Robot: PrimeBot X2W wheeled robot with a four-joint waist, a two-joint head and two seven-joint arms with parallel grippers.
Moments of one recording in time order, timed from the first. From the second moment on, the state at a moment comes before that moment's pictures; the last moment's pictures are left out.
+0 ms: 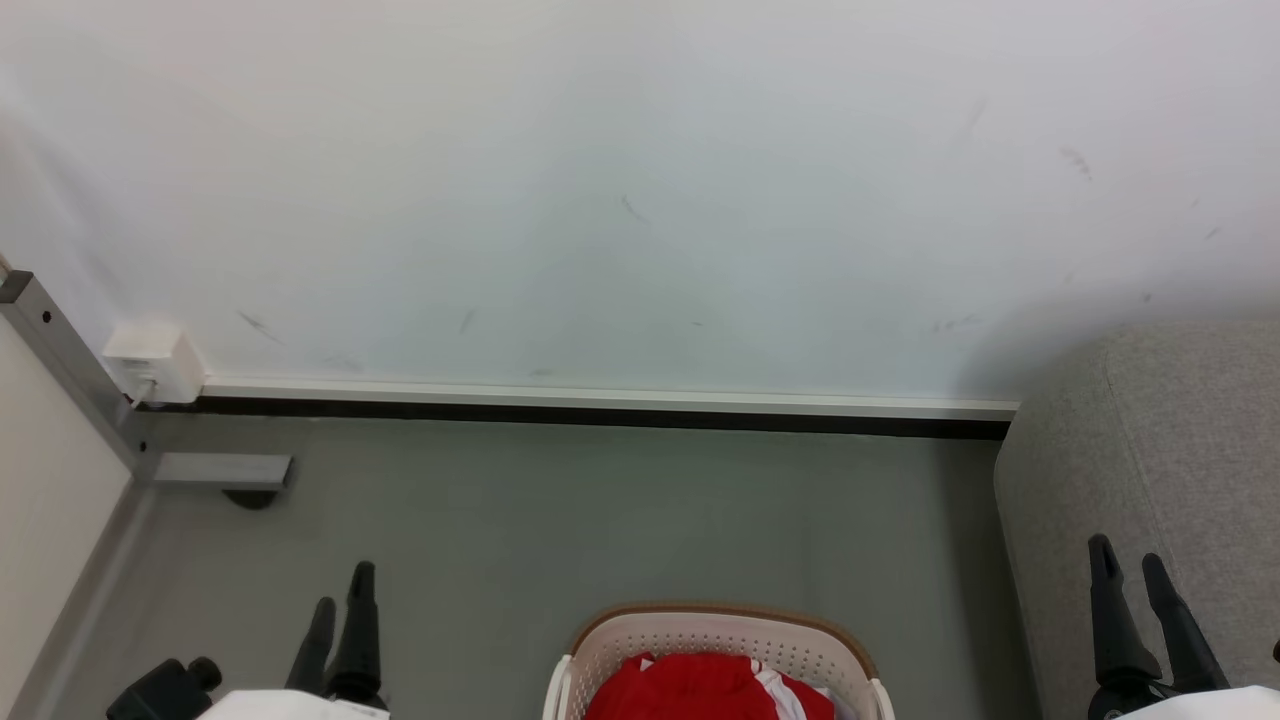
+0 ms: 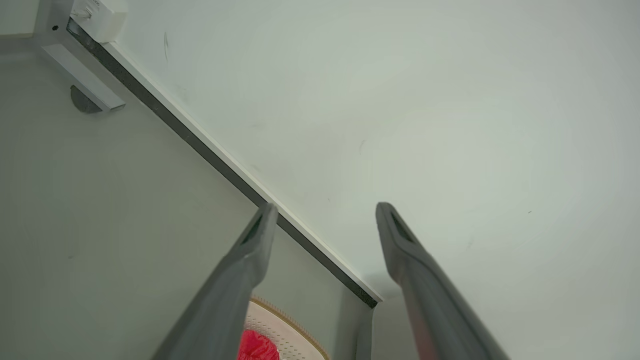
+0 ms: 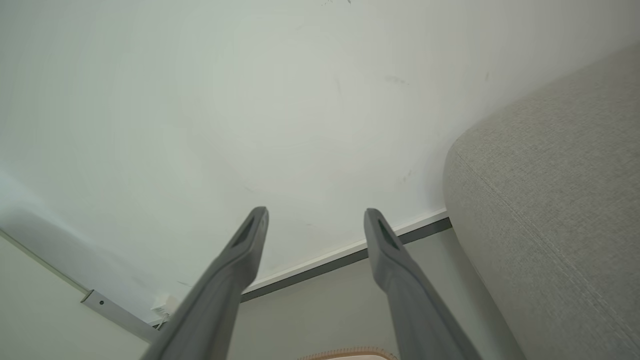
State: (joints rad) left arm -0.06 0.04 0.03 0.26 -0.86 -0.06 -0.07; right arm -0.01 -0.09 -0.02 0.15 0.75 0.13 -0.07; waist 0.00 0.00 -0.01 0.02
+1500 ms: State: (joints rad) left arm -0.03 0.06 -0.01 0.24 -0.31 -0.04 -0.19; right arm 0.01 -0.09 -0.01 0.16 0.28 0.13 -0.19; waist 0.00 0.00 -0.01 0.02
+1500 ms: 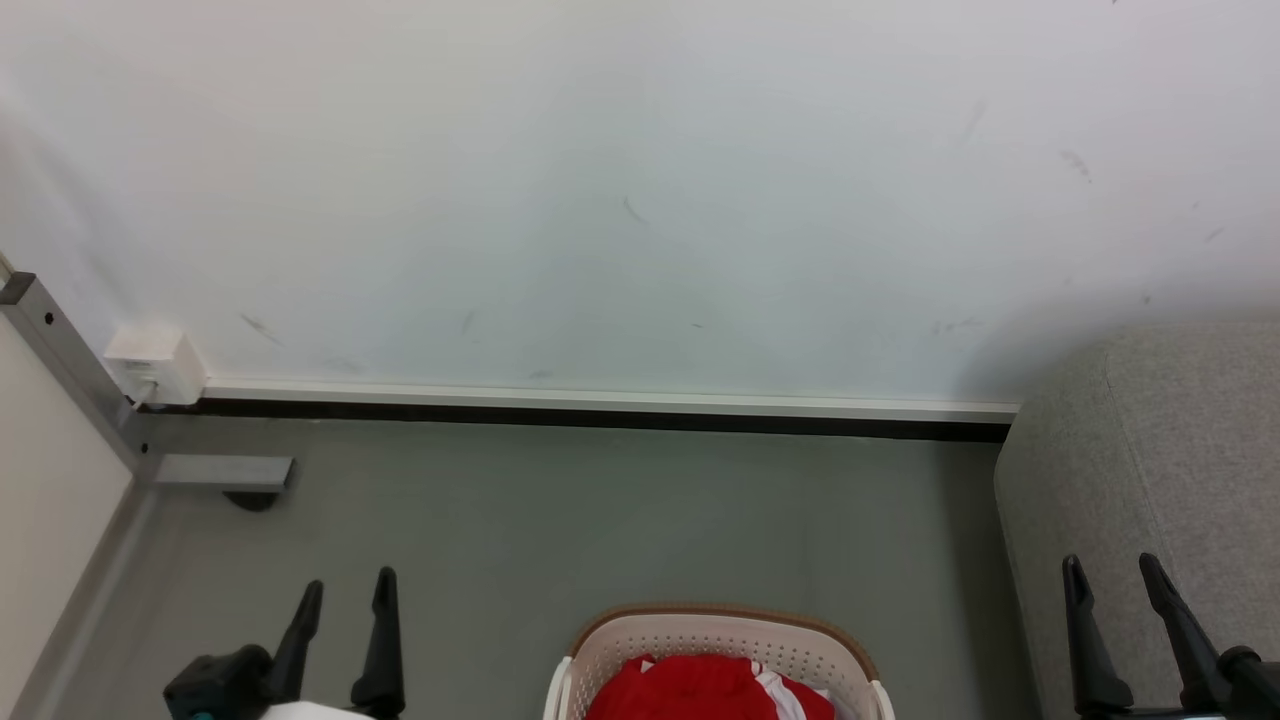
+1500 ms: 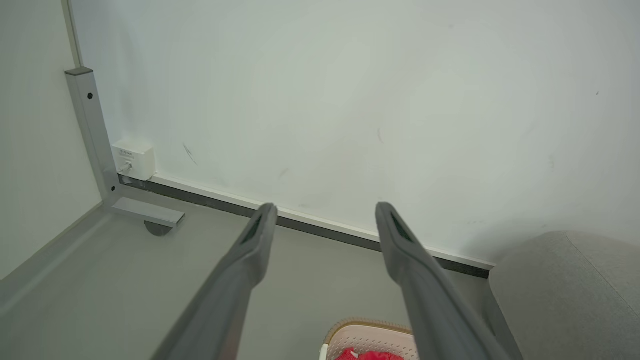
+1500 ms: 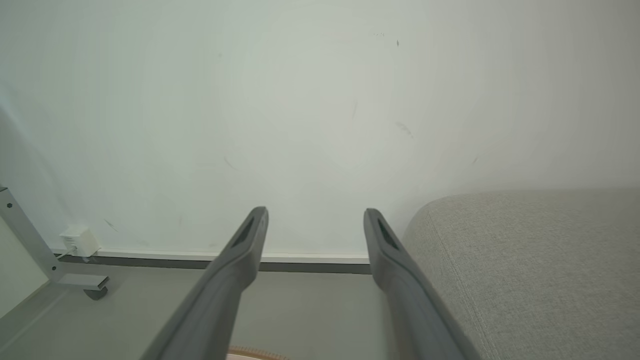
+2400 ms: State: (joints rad) left arm -0.02 0.06 0.01 0.27 -0.11 -0.04 -0.25; right arm 0.02 -0.08 -0.02 0.20 0.16 0.13 -0.25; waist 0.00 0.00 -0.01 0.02
